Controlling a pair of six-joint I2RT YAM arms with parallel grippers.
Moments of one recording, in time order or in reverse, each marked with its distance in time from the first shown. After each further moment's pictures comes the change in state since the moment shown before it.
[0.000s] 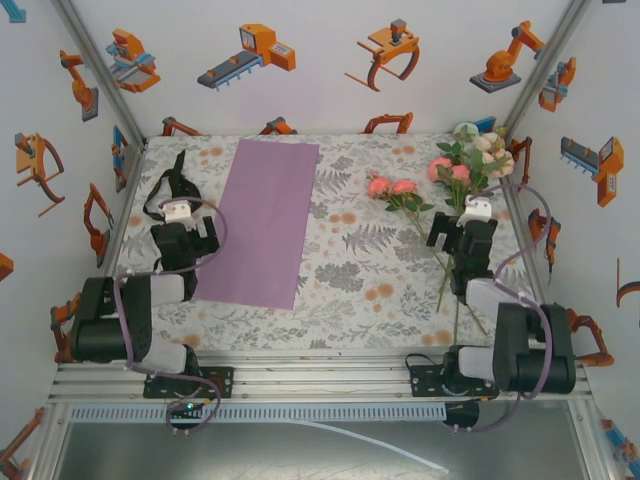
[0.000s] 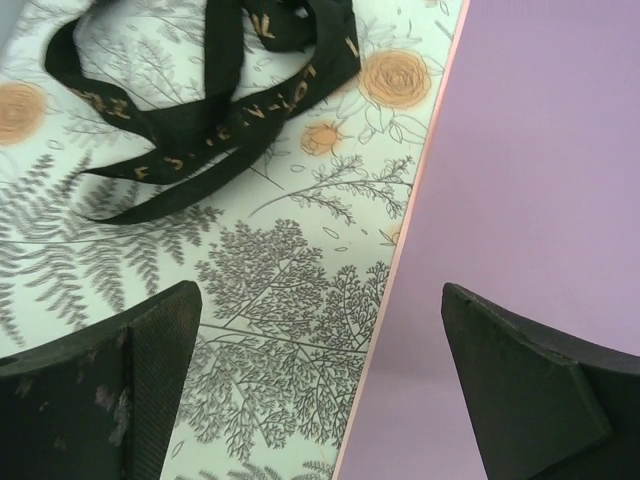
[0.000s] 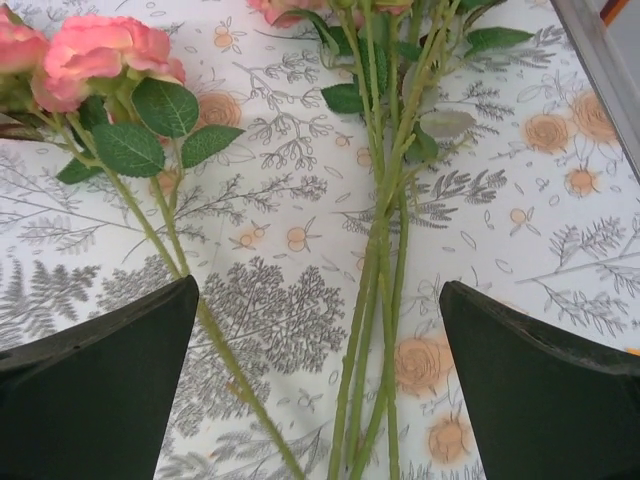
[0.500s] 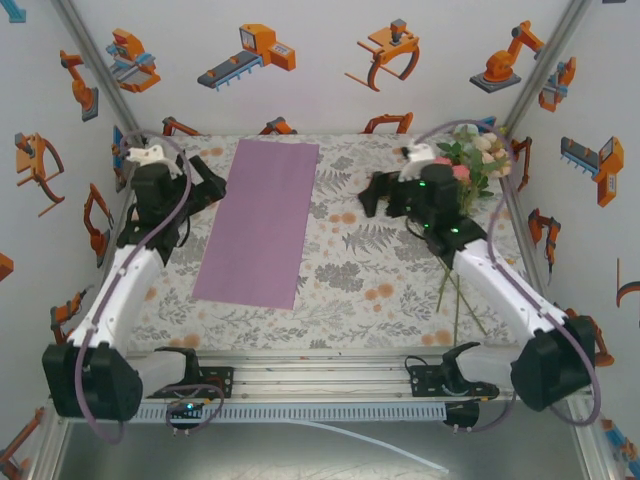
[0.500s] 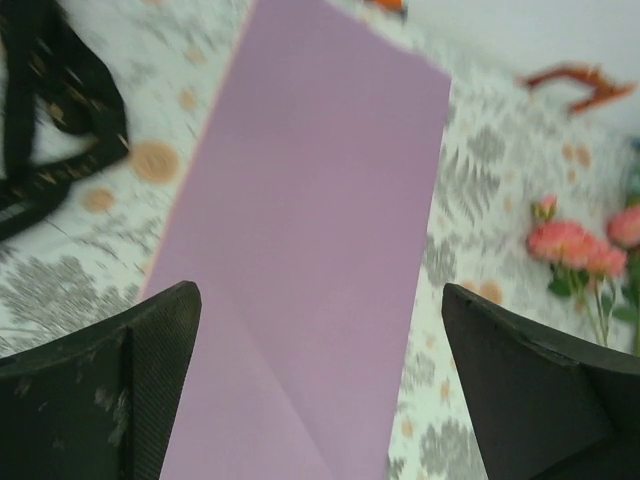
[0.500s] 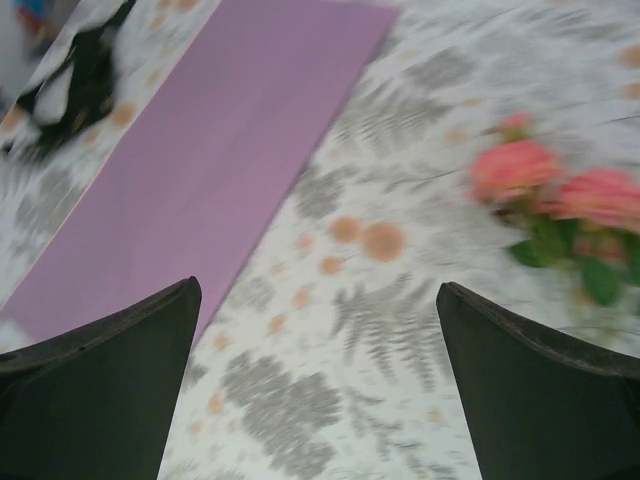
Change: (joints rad) left arm -0.078 -0.145 0.647 -0.918 0.238 -0.439; right arm 0.551 0.079 0.621 -0.593 -0.211 0.163
